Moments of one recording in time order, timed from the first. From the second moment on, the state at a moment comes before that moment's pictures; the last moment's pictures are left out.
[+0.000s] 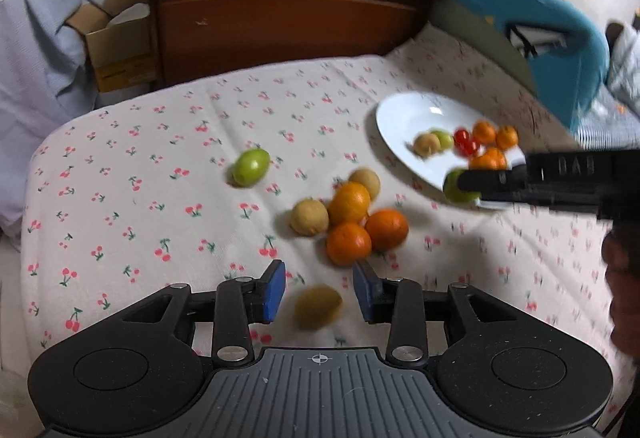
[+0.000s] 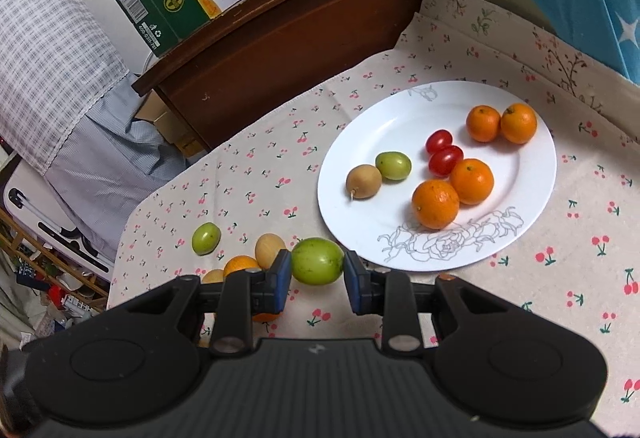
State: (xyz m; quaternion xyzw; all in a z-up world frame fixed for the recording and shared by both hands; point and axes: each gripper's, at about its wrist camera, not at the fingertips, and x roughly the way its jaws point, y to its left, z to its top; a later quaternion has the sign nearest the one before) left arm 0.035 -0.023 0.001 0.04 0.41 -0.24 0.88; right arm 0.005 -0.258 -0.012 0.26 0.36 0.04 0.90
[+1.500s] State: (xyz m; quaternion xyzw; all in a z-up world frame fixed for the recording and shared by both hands) left arm 0.080 -0.129 0.022 0.01 0.38 -0.34 0.86; right arm 0.012 -0.365 0.008 0.33 0.34 -0.05 0.88
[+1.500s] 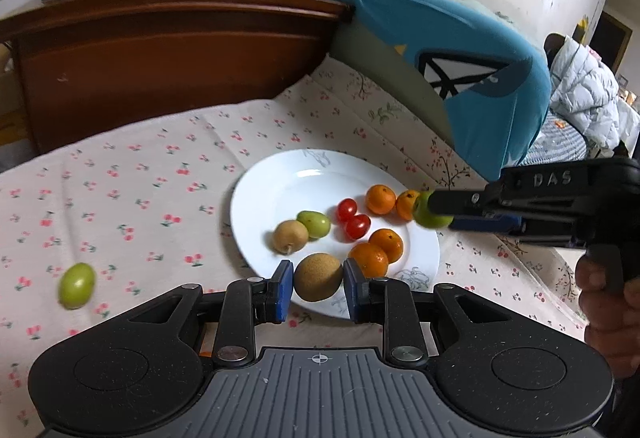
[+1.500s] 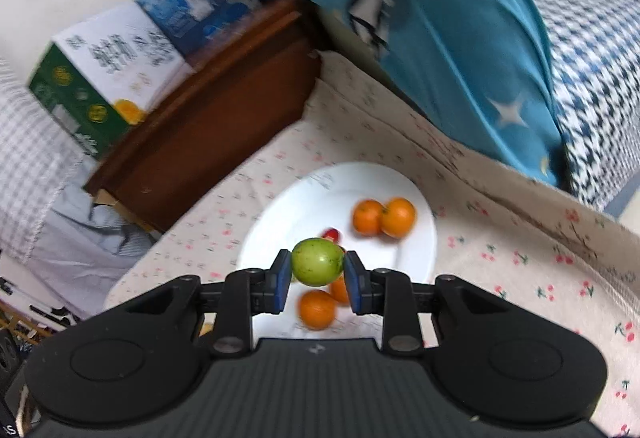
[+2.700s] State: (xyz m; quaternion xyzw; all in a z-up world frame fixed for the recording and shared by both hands) left arm 0.085 -0.097 0.040 0.00 0.37 -0.25 0.89; right arm 0.011 -0.332 0.012 0.32 0.33 -0.04 0.89
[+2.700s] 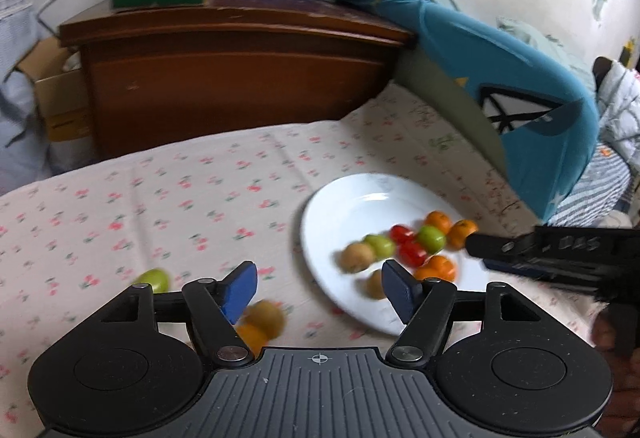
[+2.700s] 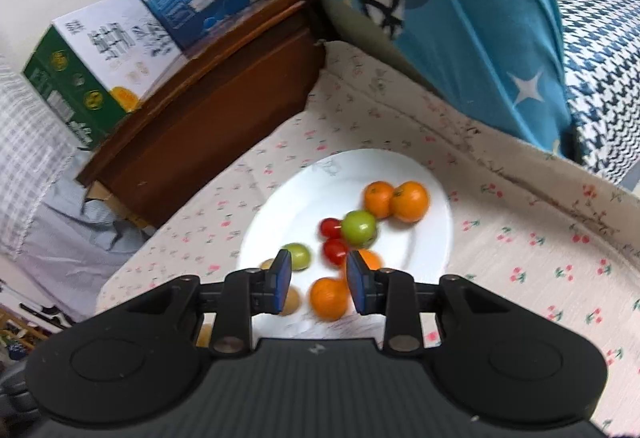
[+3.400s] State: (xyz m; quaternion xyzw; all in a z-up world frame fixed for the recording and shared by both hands) left arm 0.078 -0.010 0.036 -0.02 0.42 -0.15 0.90; right arm -0.022 -0.243 0.012 0.24 0.36 0.05 0.90
